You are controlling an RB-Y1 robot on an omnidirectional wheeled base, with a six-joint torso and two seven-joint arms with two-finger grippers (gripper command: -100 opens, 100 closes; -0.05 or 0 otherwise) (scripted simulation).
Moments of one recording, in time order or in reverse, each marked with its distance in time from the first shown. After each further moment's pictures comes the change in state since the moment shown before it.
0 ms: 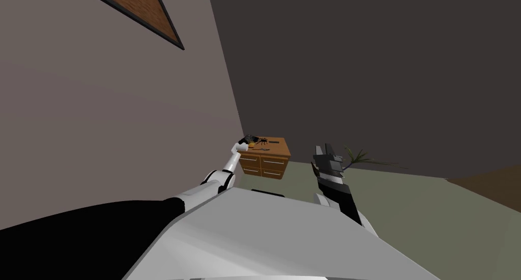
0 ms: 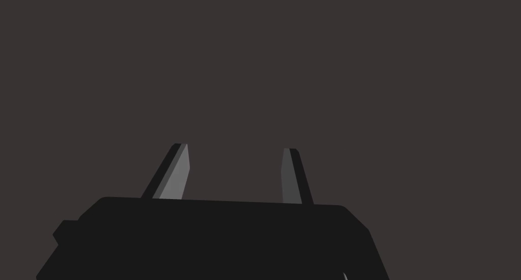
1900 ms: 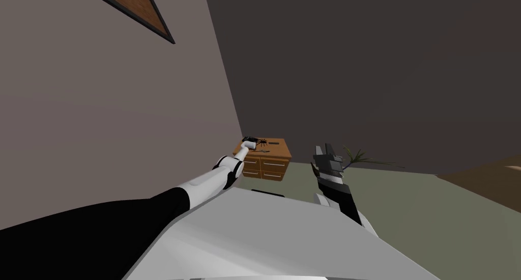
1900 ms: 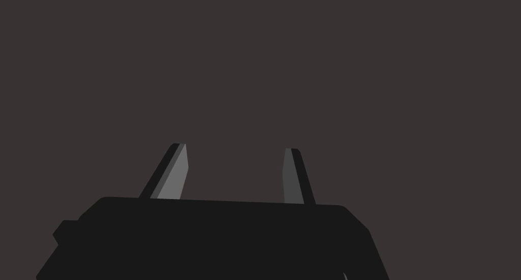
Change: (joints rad) left arm -0.309 -0.071 -0.053 0.529 0.030 0.295 0.119; right arm 0.000 0.000 0.000 0.000 0.000 0.000 0.000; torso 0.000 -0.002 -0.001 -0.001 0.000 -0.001
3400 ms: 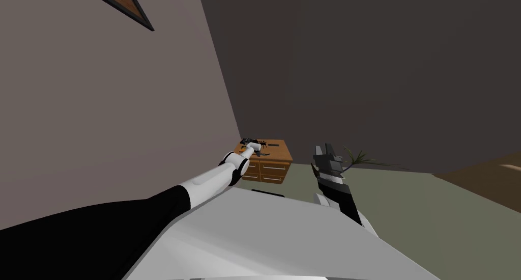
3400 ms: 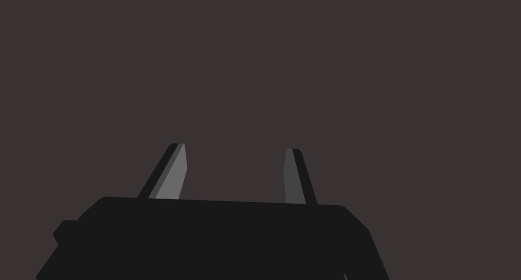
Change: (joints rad) left arm -0.116 -0.092 -0.042 0.232 0.021 0.133 0.071; right arm 0.000 0.000 0.000 0.000 0.000 0.000 0.000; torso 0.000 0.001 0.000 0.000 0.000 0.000
